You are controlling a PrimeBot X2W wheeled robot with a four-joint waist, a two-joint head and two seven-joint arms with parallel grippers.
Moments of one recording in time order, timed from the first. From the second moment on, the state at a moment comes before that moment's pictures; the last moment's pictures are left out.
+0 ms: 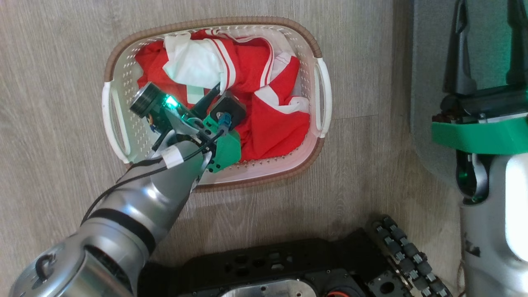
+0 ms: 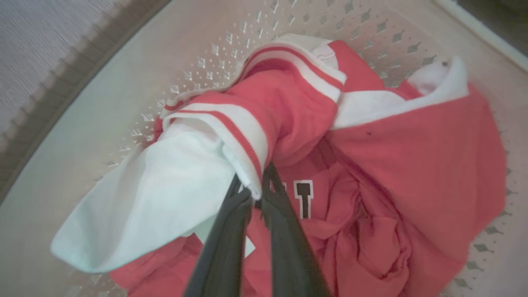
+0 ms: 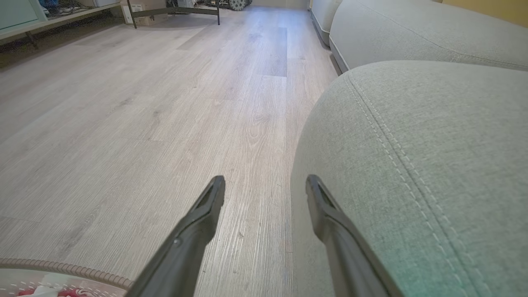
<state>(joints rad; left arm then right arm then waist) -0.96 0.04 -1.03 1.11 -0.20 0.16 -0.21 -0.43 -0.05 -0.06 -0.08 0.05 0.13 -0.26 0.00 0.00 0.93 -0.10</state>
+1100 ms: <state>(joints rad) -0.70 0.07 -0.89 0.70 -0.32 0.14 -0.25 -0.25 -0.05 -0.06 0.13 0.05 0.13 -0.26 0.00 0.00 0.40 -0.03</state>
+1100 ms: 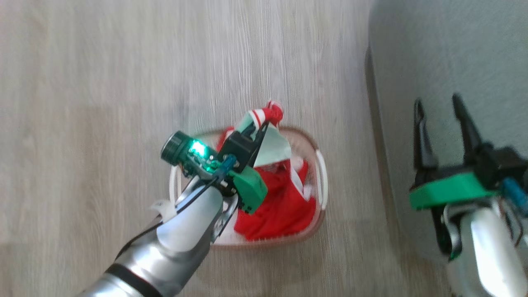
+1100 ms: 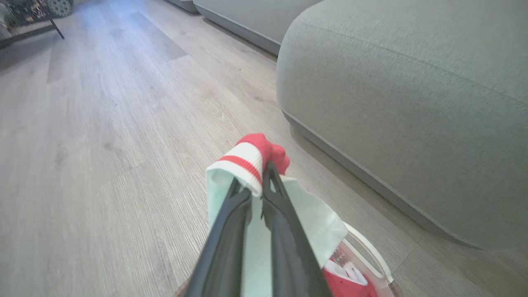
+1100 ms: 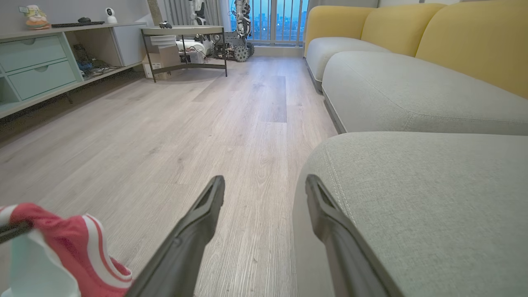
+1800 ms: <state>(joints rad) -0.69 0.11 -0.83 0.66 -0.32 0.04 -0.25 -0.03 -0.04 -0.04 0.20 0.08 0.13 -0.26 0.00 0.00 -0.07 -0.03</state>
